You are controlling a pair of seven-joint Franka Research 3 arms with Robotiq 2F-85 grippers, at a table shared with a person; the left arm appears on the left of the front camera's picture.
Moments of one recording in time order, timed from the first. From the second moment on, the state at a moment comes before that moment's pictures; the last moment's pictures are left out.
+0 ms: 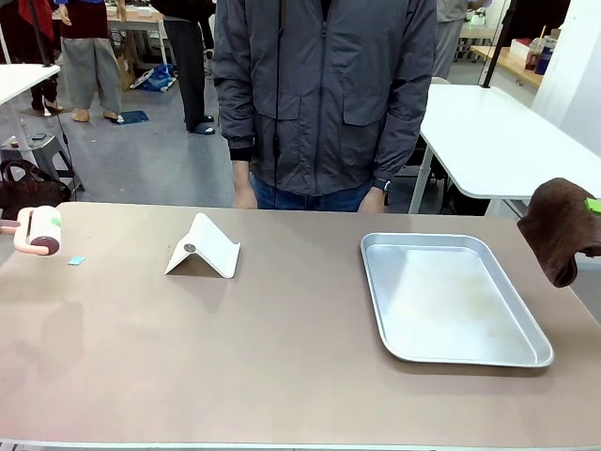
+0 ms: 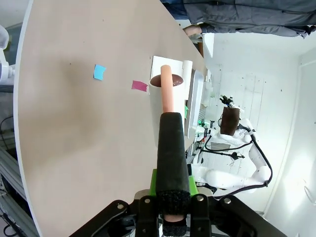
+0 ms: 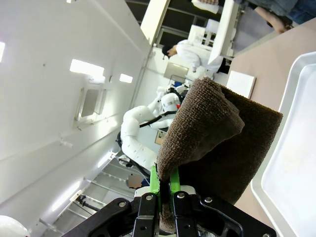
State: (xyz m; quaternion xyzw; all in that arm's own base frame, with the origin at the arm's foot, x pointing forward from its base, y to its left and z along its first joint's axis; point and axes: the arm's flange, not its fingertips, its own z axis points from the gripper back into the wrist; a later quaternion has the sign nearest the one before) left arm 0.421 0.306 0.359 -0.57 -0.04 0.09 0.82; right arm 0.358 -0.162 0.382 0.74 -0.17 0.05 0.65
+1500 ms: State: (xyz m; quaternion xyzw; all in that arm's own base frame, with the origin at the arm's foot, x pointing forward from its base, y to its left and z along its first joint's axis) left arm 0.455 0.293 0.312 -0.56 0.01 0.09 0.82; right arm 0.358 -0.162 0.382 0.74 -0.17 0.05 0.65
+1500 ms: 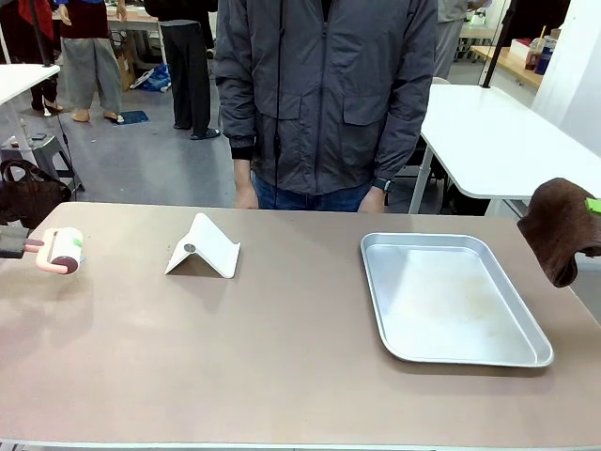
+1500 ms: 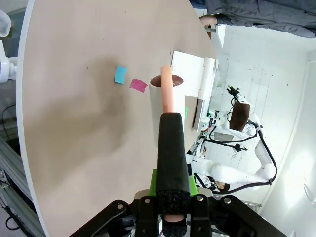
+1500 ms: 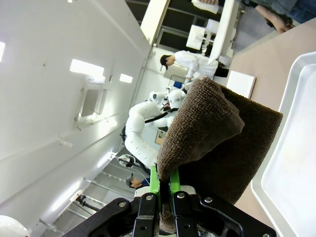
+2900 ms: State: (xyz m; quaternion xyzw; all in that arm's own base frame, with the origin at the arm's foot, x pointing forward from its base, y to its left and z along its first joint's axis) left arm 0.481 0.301 0.272 -0.54 0.05 0.09 0.83; right arm 0.358 -0.162 0.382 0.74 -0.17 0.05 0.65
